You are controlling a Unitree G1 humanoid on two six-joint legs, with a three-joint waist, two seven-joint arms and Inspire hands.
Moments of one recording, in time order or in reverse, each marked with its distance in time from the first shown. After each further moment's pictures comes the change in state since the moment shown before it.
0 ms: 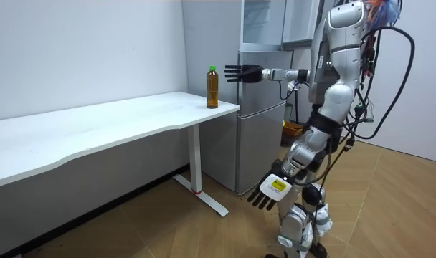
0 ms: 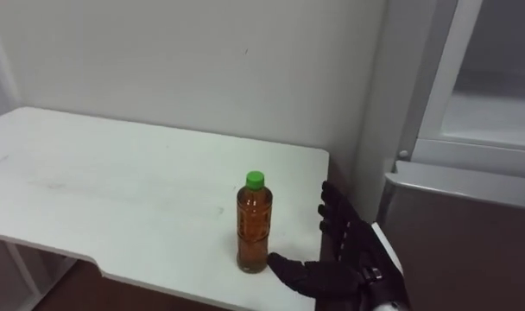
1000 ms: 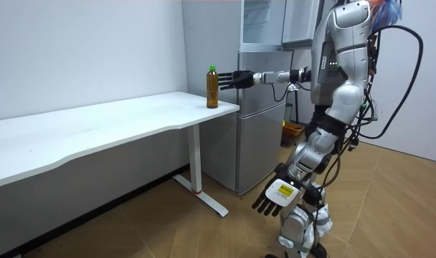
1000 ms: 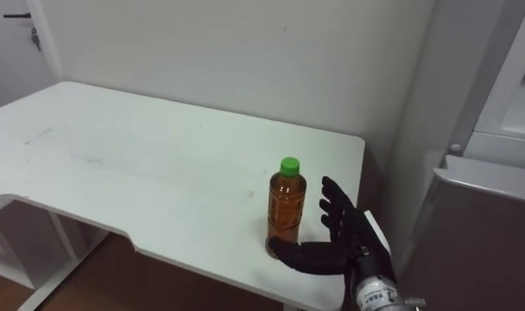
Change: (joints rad) left arm -0.017 0.013 -0.004 -0.047 0.016 0.043 0.000; right arm -0.172 0.002 0.035 0.184 -0.043 0.012 -0.065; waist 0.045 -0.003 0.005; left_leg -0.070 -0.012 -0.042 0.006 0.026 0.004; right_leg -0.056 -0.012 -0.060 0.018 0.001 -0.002
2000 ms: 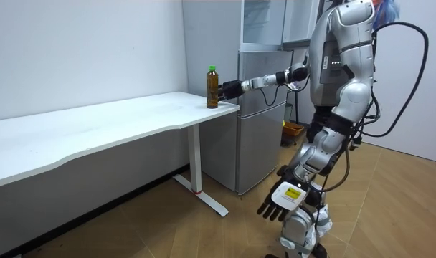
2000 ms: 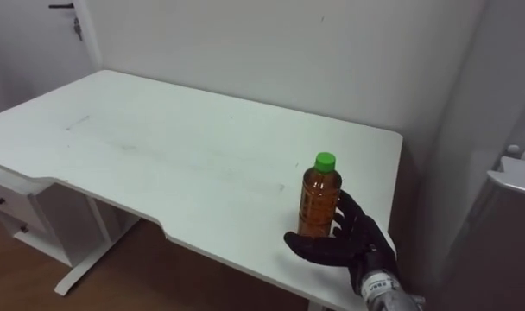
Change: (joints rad) left arm -0.004 -0.002 -0.033 -0.030 0.001 0.017 0.000; right arm -0.143 -0.003 0.001 0.305 0.222 0.001 -0.029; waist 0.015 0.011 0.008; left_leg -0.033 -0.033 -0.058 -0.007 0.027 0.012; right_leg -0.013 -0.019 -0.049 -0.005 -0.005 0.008
